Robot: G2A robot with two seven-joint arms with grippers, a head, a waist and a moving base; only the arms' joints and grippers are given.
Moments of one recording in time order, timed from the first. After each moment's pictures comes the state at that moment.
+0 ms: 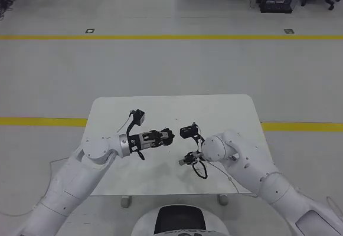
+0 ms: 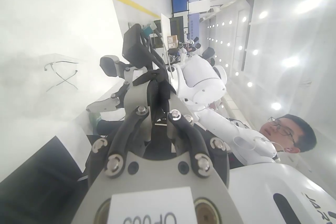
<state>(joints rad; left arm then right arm) 1.27 -1.01 -1.04 -1.56 -0.42 -0.08 -0.83 -1.07 -1.17 0.73 -1.61 -0.78 0.34 1.29</state>
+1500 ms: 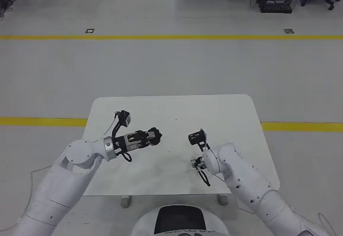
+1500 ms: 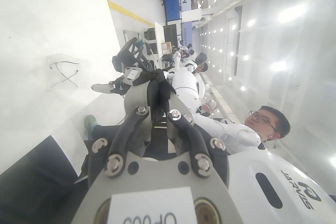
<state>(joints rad) 1.39 -0.97 -1.20 -1.62 -0.46 -0.10 -0.88 -1.27 -1.26 0.88 -1.66 -1.26 0.34 1.39</state>
